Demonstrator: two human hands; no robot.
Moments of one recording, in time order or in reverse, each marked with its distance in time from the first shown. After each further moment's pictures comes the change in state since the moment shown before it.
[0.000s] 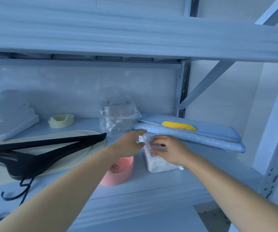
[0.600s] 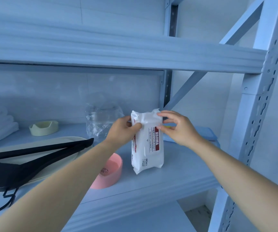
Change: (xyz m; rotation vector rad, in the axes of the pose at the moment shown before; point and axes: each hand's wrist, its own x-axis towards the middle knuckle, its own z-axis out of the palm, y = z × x) left_hand 0.000 0.051 -0.022 -0.500 0.235 0.036; right_hand -0.018 -0.008 -0.080 0.299 0.405 0.009
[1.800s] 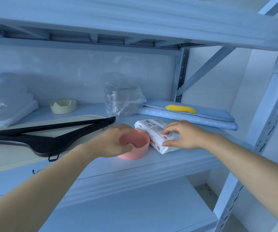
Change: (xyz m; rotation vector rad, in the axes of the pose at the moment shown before) left_hand -0.092 -0.070 -0.105 0.555 -0.399 0.274; right_hand -0.047 -0.037 0.062 -0.541 -0.554 0.034
